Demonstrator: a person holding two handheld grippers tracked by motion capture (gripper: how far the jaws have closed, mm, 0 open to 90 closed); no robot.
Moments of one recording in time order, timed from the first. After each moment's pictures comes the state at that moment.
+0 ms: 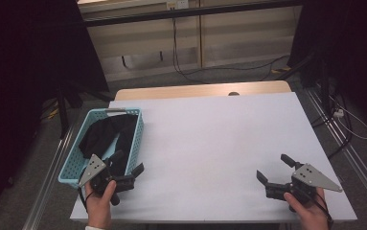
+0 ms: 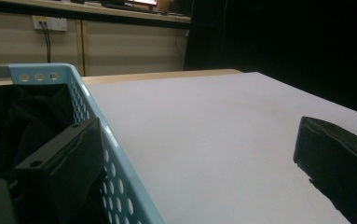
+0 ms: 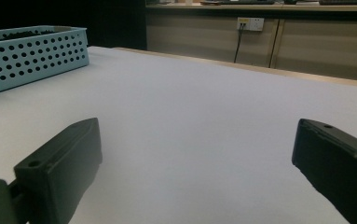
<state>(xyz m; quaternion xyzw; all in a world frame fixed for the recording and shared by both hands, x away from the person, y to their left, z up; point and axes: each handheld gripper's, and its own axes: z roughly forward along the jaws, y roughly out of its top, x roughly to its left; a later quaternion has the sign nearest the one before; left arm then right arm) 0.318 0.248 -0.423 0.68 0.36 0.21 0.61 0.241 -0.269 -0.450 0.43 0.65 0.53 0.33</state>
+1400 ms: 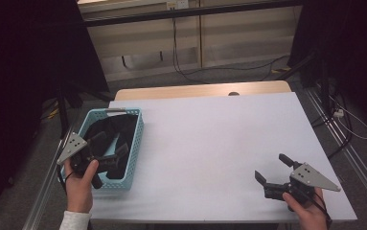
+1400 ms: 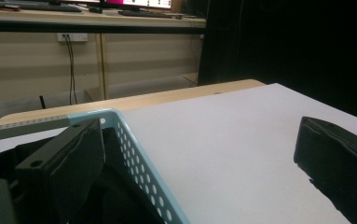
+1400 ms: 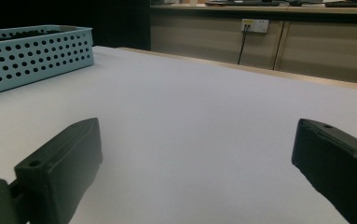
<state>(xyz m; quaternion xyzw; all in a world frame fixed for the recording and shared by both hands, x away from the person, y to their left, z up) 0.349 0.275 -0.361 0.69 0.37 0.24 0.58 0.242 -0.265 -0.448 0.42 0.65 0.54 0.33</state>
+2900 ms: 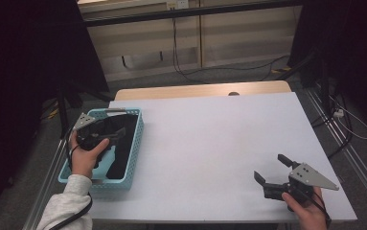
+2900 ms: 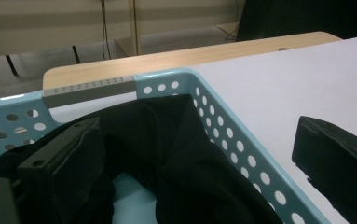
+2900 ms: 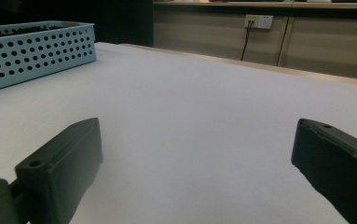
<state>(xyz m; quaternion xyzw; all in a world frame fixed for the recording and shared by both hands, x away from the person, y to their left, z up) 0.438 0.292 -0.387 0.73 0.43 0.23 0.48 0.244 -0.264 -0.450 0.42 0.66 0.53 0.32</state>
